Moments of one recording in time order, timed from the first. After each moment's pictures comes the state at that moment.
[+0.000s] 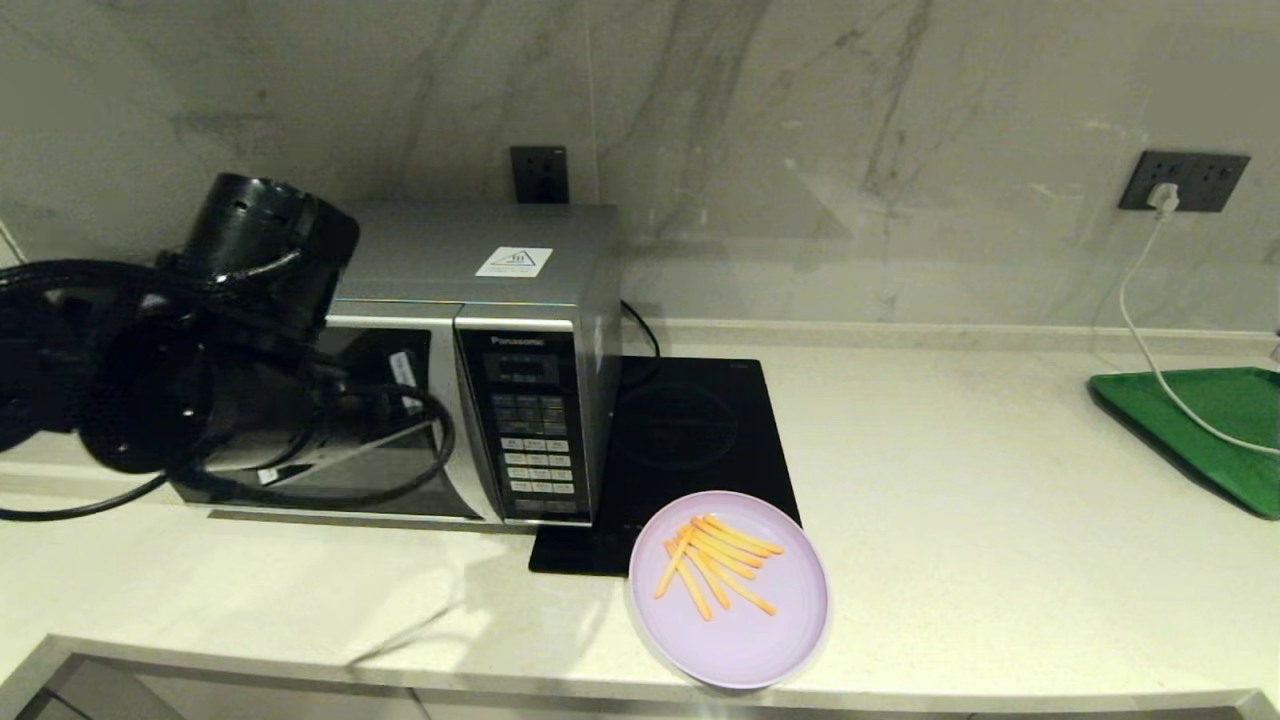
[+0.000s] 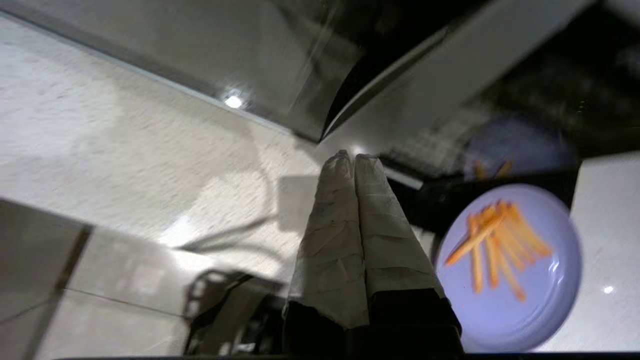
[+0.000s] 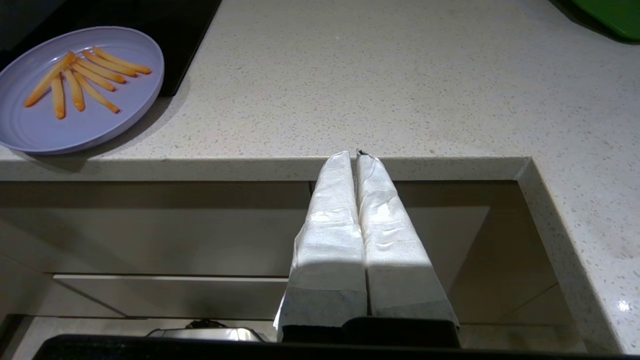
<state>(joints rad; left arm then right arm) -0.49 1.54 -1.23 0.39 0.41 -0.69 0.00 0.00 -0.11 0.26 -0.04 0.09</state>
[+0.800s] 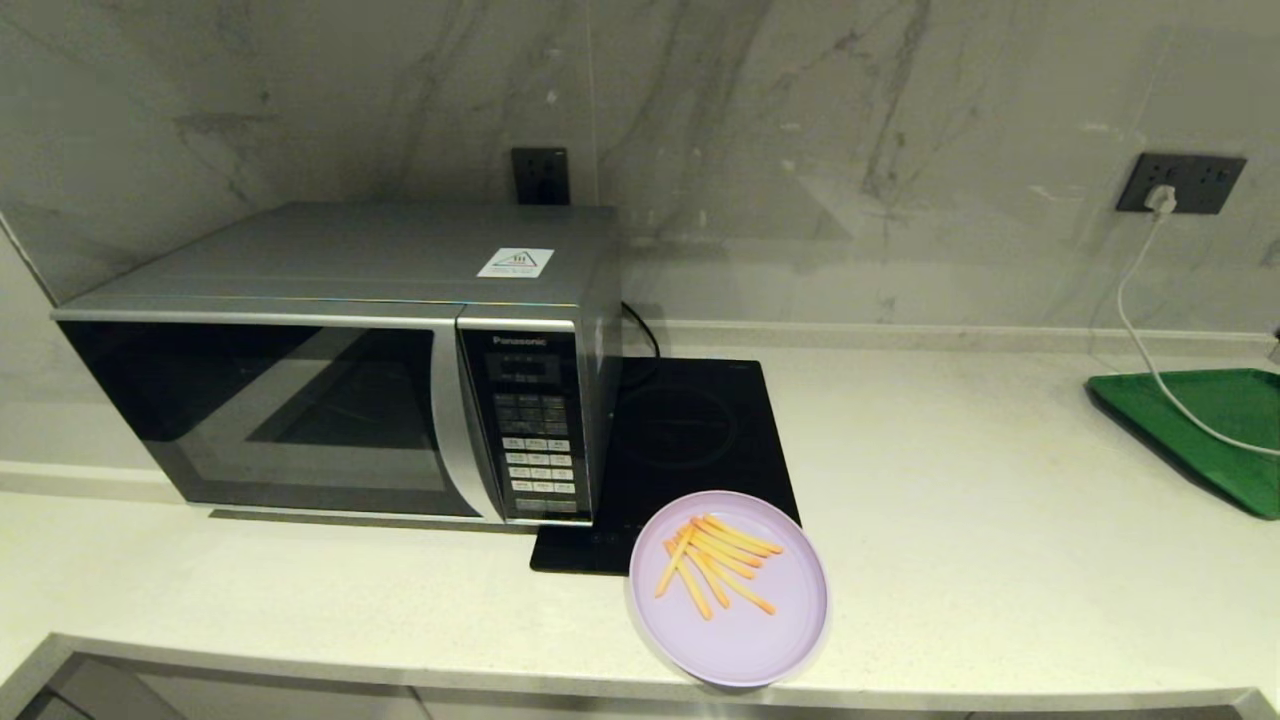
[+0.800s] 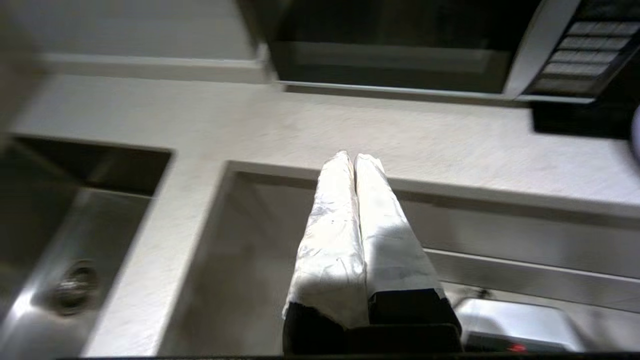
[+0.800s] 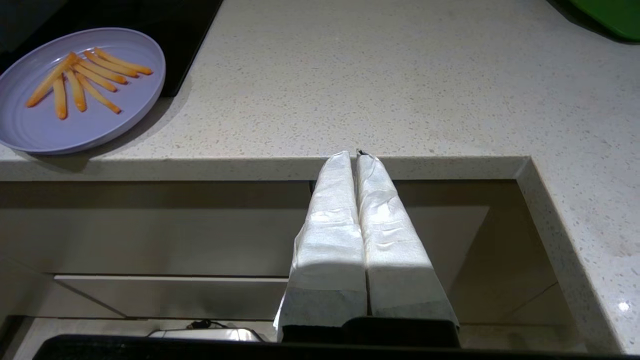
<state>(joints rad) -0.23 0.57 -1.11 0.86 0.43 -0.01 0.00 0.00 -0.11 0.26 -0.04 0.09</state>
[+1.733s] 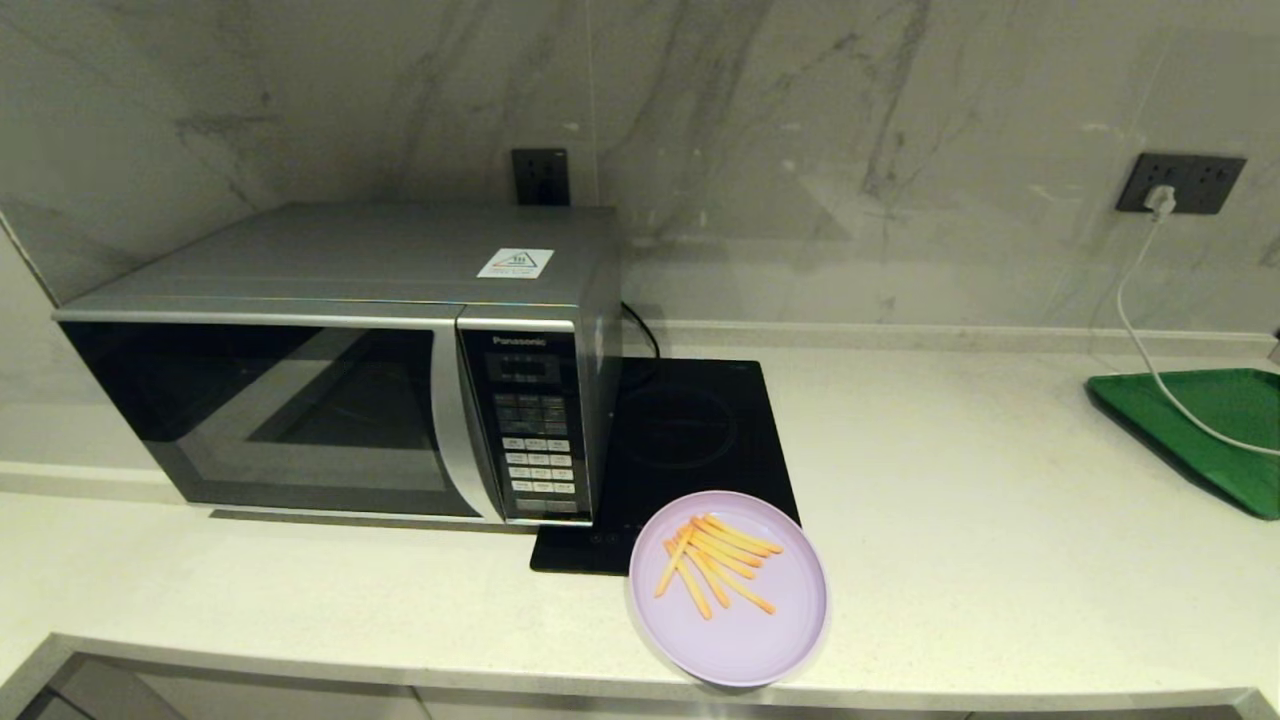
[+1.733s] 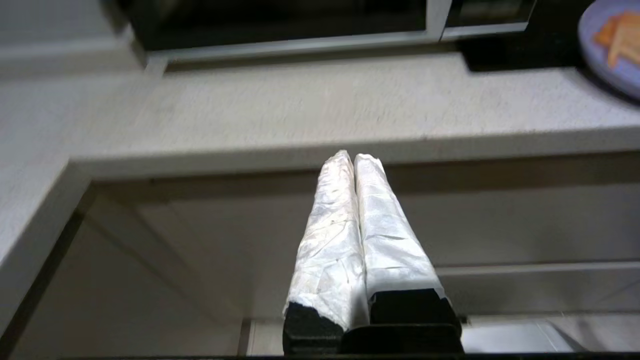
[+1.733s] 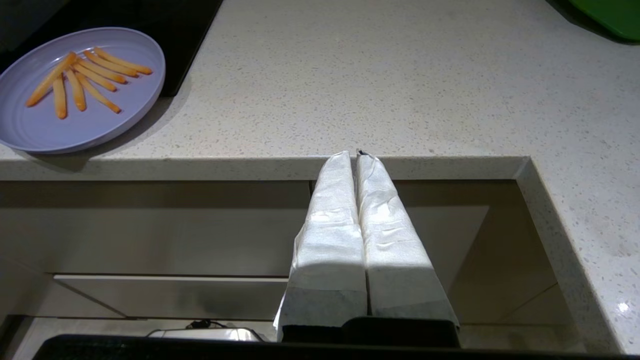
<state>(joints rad) 0.00 0.00 -0.08 0.19 -0.01 0.08 0.00 0.00 -0.11 0.26 -0.04 0.09</state>
